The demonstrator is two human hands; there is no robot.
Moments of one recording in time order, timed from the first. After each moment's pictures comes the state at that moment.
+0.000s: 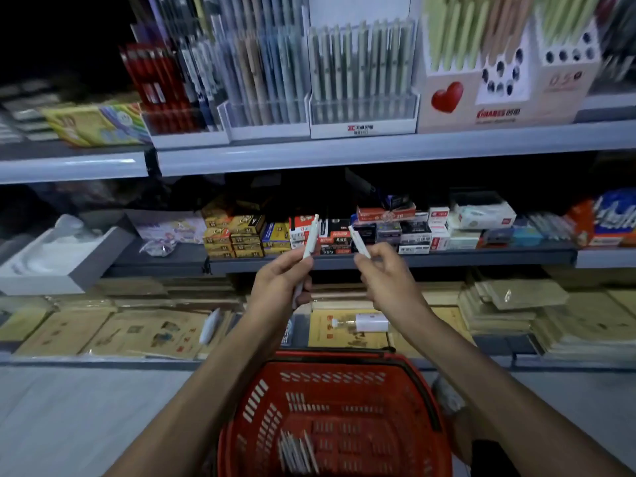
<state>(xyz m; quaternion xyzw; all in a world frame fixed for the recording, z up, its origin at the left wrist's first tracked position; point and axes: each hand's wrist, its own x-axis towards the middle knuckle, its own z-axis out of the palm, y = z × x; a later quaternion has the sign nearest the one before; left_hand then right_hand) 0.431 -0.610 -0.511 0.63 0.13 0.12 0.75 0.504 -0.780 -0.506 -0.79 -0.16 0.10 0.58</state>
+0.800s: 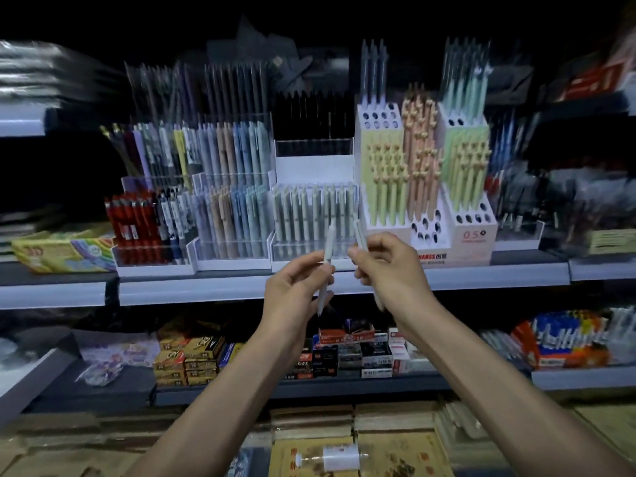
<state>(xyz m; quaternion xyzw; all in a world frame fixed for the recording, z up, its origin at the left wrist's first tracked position) 0.543 -0.676 -0.355 0.56 0.05 0.21 0.80 0.592 -0.814 -0.325 -0.71 -0.18 -0.07 0.67</state>
